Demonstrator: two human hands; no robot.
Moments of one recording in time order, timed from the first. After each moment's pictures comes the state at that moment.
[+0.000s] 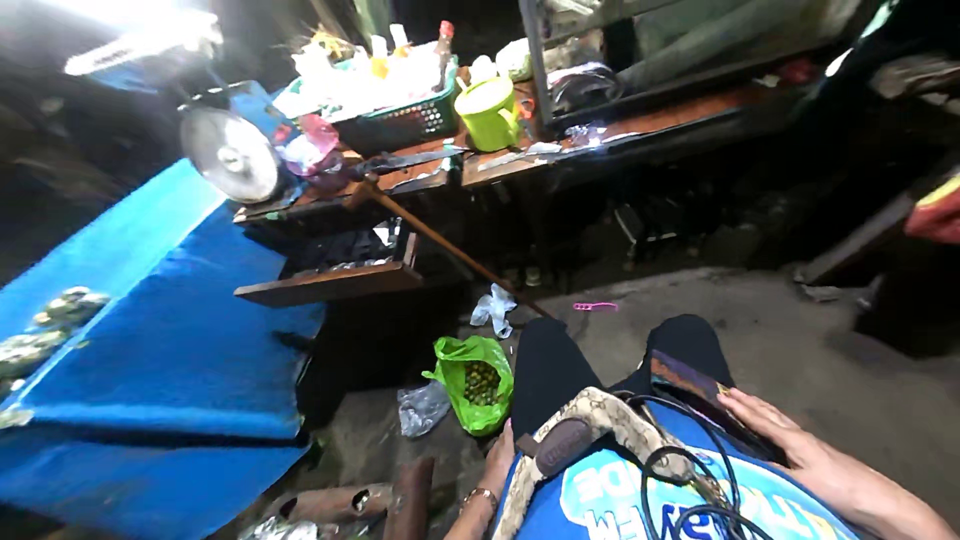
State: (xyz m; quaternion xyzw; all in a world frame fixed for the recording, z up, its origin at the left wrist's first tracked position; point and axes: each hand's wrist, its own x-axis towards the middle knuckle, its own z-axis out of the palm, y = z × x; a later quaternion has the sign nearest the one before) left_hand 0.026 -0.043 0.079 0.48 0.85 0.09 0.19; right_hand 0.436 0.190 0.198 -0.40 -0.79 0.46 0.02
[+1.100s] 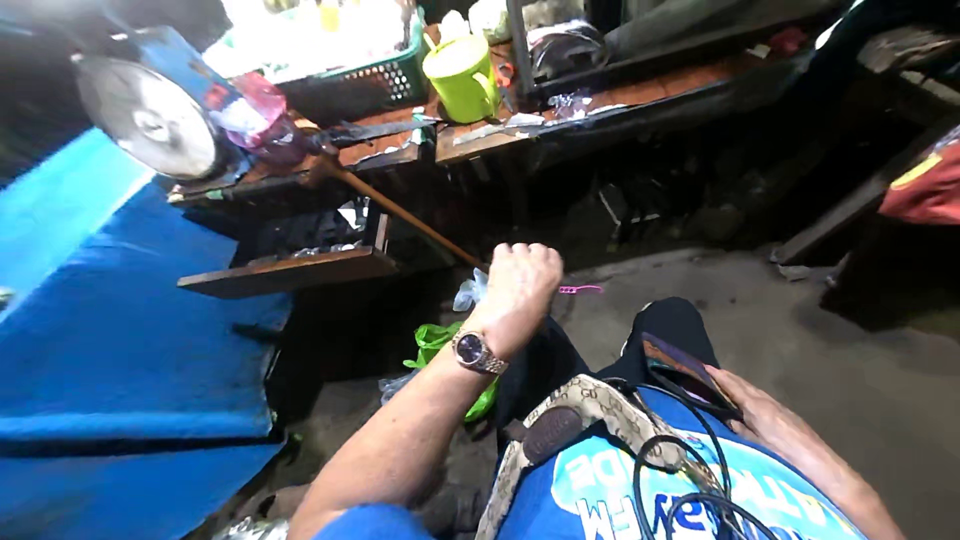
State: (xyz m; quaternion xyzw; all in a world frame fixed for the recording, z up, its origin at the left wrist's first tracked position) left_hand 0.045 0.194 0.344 0.73 0.67 -0.10 -0.07; right_hand 0.407 0.191 0.186 -0.50 -0.80 0.32 -0.03
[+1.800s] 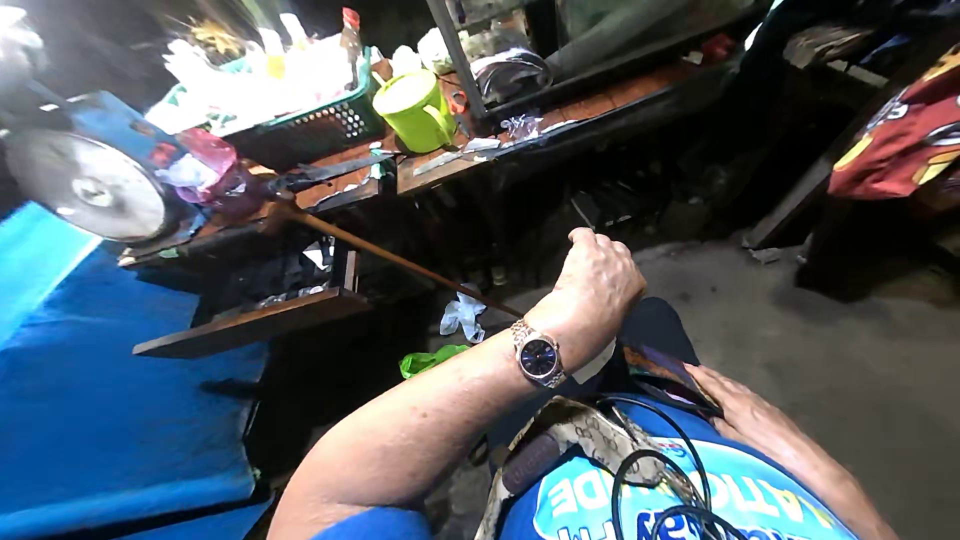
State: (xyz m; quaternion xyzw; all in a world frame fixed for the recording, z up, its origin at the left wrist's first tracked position) left_hand 0.146 0.237 0.383 0.84 0.48 -0.19 -0.16; right_hand 0.409 0.188 0.182 -0.50 -0.80 0.32 -0.02
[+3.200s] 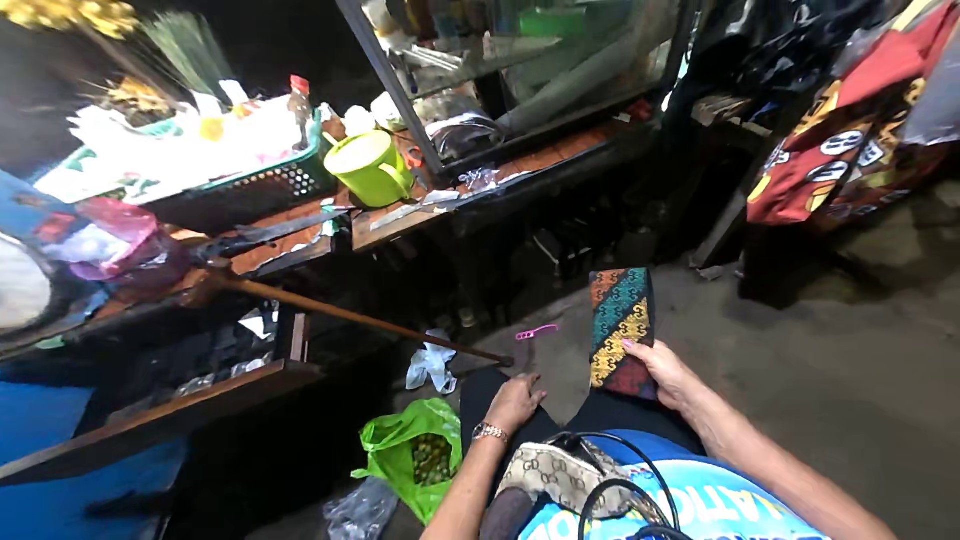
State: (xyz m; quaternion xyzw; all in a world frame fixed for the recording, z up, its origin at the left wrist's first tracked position) left_hand 0.036 0.222 0.113 0.64 0.67 -0.01 0.38; right_hand 0.320 0.262 0.194 -0.54 -0.32 0.70 0.35
